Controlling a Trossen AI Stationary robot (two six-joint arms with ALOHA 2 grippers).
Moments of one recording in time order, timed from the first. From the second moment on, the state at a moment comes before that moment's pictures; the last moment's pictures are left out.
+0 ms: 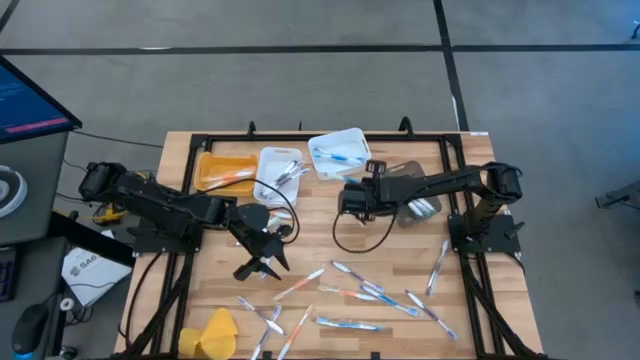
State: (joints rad) left arm -0.19 1.27 0.75 -0.07 0.48 0.12; right arm -0.02 1.75 1.24 -0.88 0.76 0.02
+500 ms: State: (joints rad) left arm -0.19 1.27 0.75 -0.07 0.48 0.12; right arm -0.31 1.75 1.39 -0.86 0.59 -0.33
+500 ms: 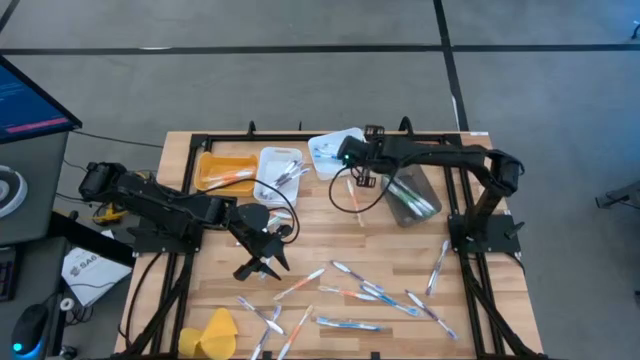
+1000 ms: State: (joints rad) left arm -0.19 1.27 0.75 -0.07 0.48 0.11; right arm -0.40 1.87 1.39 -0.69 0.48 -0.48
